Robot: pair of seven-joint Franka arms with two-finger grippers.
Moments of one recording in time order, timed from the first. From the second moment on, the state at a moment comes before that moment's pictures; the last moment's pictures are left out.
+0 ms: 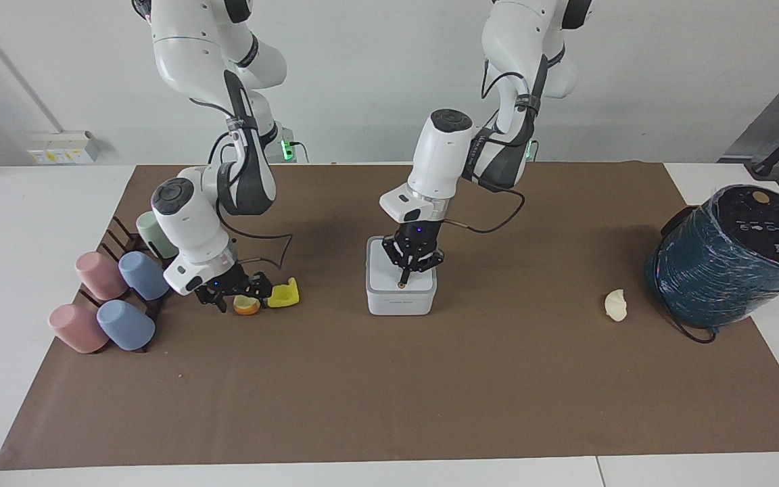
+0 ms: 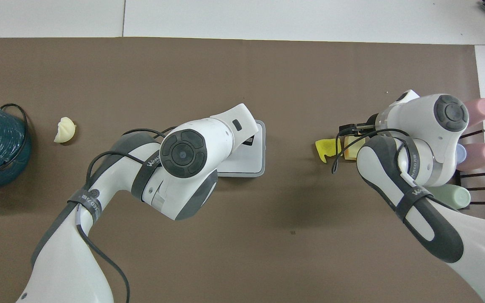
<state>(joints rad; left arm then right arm) -0.61 0.28 -0.04 -1.80 0.02 2.37 -0.31 0.10 0.31 -0.03 -2.04 0.15 2.44 -0.08</state>
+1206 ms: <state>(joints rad) -0.21 0.09 -0.01 -1.93 0.02 2.19 -0.08 0.09 0.18 -0.03 -1.80 0.15 2.12 0.11</state>
